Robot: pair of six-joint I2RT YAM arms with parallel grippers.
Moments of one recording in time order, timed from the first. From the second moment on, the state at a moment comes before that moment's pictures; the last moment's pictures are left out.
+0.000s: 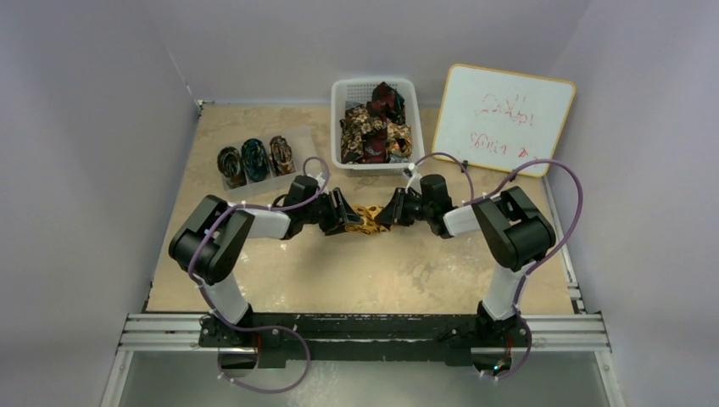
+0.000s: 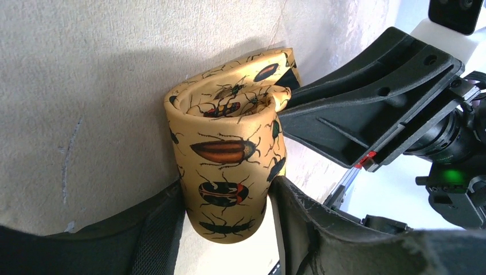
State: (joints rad) left arm -0.48 1.74 0.70 0.36 0.49 -0.94; right arm 0.41 1.84 0.69 0.53 -0.60 0.67
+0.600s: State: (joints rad) left arm -0.49 1.72 0.70 0.35 0.47 -0.93; right arm 0.41 1.80 0.78 0.40 -0.58 0.63
